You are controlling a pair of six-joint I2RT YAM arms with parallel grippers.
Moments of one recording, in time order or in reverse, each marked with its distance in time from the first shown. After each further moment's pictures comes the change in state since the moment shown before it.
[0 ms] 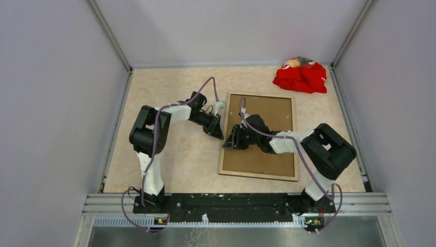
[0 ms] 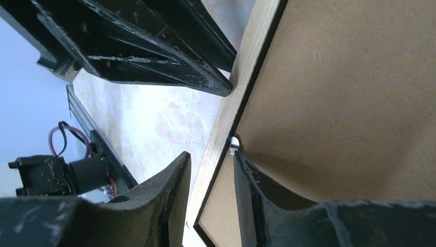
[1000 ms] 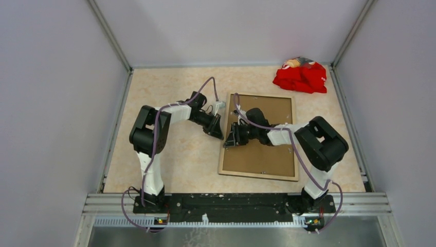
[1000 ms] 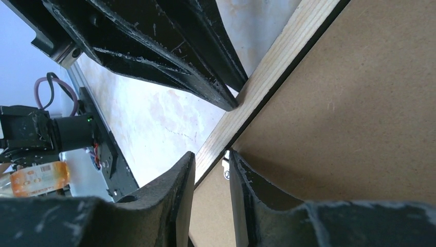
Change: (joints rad) left arm -0.001 0.002 0.006 -0.013 0.000 -0.002; right arm -0.084 0.108 0.121 -0.080 -0.253 -0.260
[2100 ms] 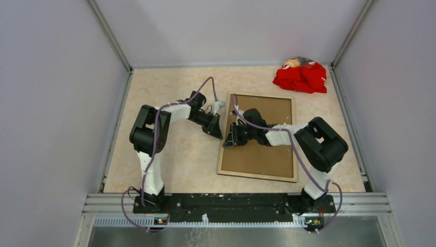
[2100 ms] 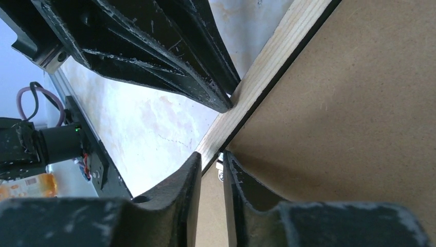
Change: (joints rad) left arm 0.008 0.011 0.014 -0.026 -0.003 -0.024; right arm 0.033 0.001 0.012 -0.026 0.073 0.010
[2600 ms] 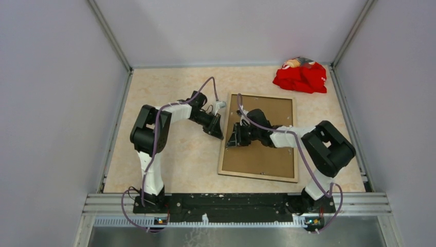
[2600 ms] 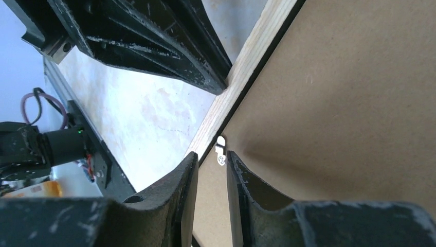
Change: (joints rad) left arm -0.008 0.002 0.008 -0.005 -0.002 0.000; right arm -0.014 -0.085 -0.034 -0.054 0.046 0.009
